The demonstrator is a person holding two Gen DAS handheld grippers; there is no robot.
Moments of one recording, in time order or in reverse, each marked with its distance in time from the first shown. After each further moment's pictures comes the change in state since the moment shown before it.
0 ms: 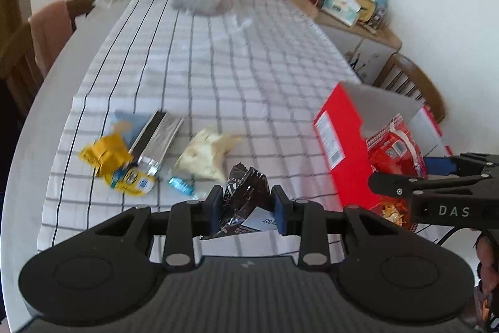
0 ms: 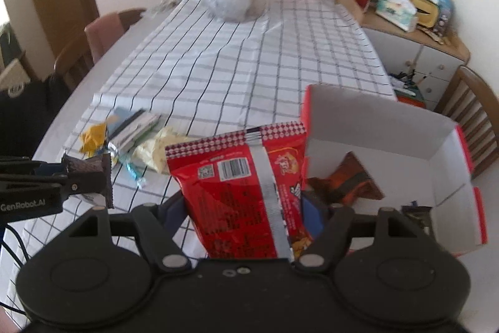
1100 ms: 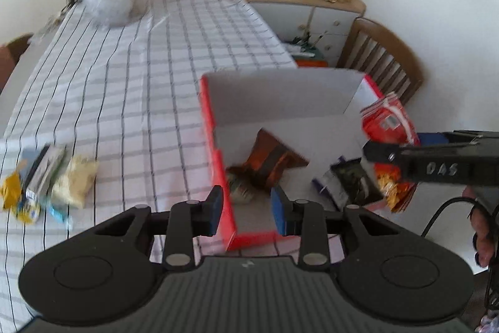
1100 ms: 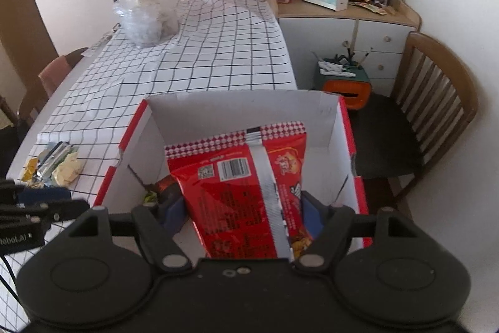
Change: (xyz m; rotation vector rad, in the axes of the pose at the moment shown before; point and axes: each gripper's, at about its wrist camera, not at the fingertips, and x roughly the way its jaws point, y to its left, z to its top) left arm 0.068 -0.195 0.007 0.135 0.066 0.032; right arm -0.007 -0.214 -0.025 0.147 -0.044 0.010
